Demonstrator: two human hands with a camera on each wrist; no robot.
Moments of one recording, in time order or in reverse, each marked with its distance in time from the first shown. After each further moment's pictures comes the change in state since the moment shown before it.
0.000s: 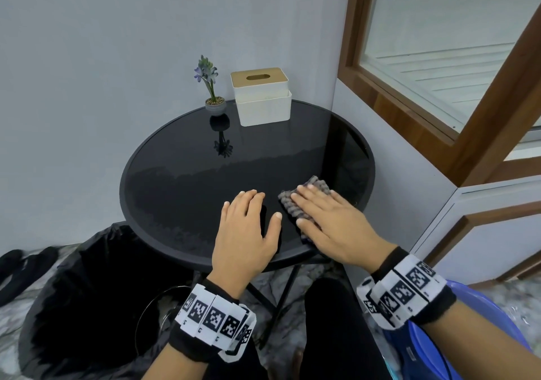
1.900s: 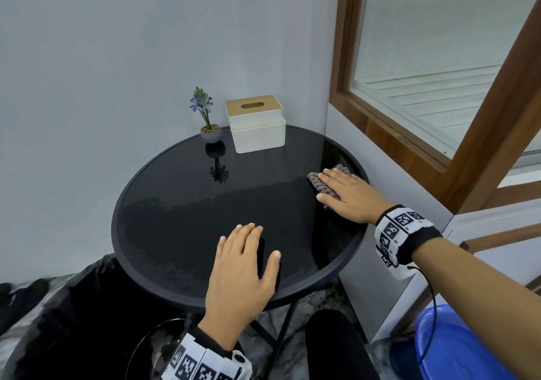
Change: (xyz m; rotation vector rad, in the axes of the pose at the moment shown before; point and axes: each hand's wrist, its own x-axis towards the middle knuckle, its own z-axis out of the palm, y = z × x) left_hand -0.002 0.002 0.002 -0.011 -0.046 0.017; right_hand 0.086 0.120 -0.023 -0.053 -0.090 0.159
